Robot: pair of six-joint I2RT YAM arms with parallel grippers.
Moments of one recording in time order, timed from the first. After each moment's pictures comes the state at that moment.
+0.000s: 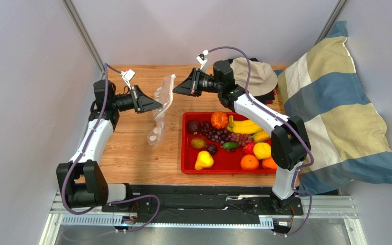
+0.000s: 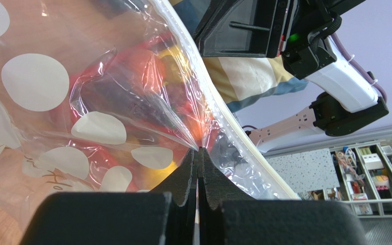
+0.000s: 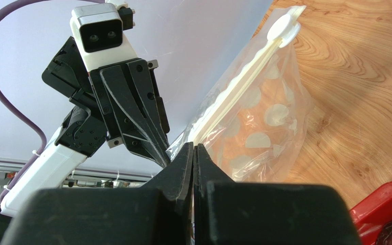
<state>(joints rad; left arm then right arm) 0.08 1.30 0.96 0.01 1.23 -0.67 0.59 1.86 1.55 0.20 -0.68 0.96</state>
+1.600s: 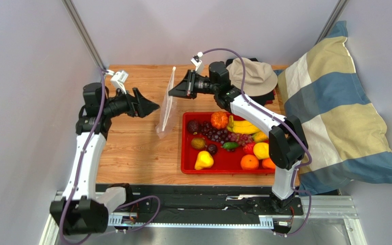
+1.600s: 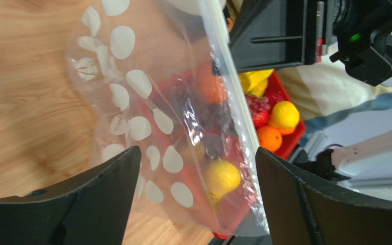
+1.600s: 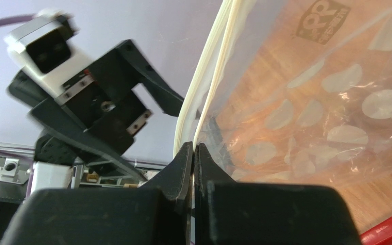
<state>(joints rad) 0.07 1.11 1.04 -0.36 0.92 -0.29 0.62 1.88 1.56 0.22 -0.73 1.04</state>
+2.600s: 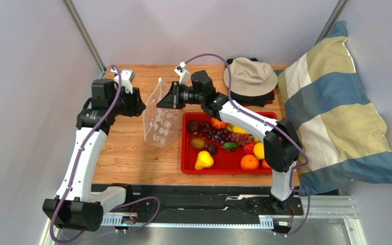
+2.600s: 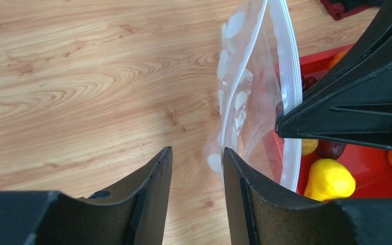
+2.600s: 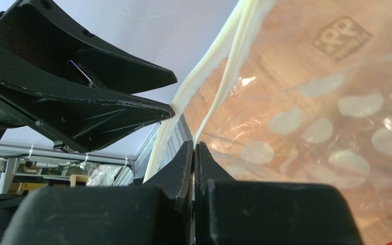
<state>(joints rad) -0.08 1.10 1.23 -0.72 0.28 -0.02 0.77 1.90 1.59 0.11 -0.55 0.81</state>
